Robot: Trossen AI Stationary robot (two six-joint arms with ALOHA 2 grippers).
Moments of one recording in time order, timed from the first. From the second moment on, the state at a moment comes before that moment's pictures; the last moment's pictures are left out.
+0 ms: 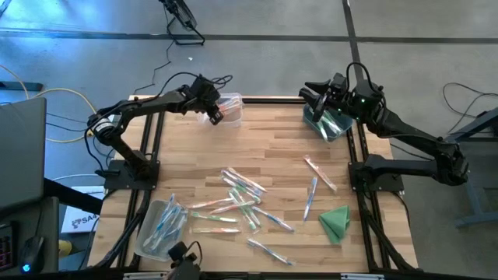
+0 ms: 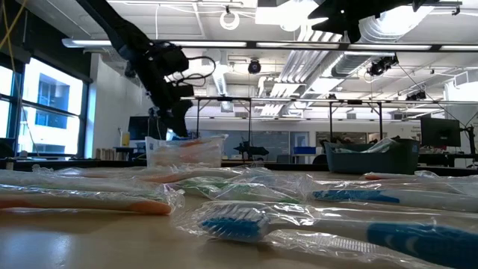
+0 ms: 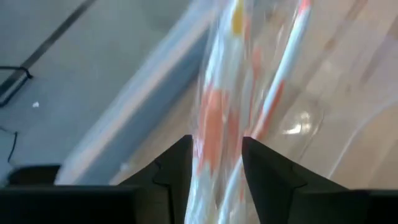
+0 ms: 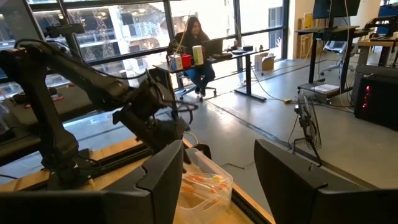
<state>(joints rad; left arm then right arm) 0.77 1.56 1.01 -0.27 -0.06 0.15 -0.60 0.92 0.86 0.04 -0.08 0.13</state>
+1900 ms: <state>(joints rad) 0.67 0.81 0.61 0.06 0.19 -0.03 -0.60 0.92 0.86 0.02 -0.08 0.13</state>
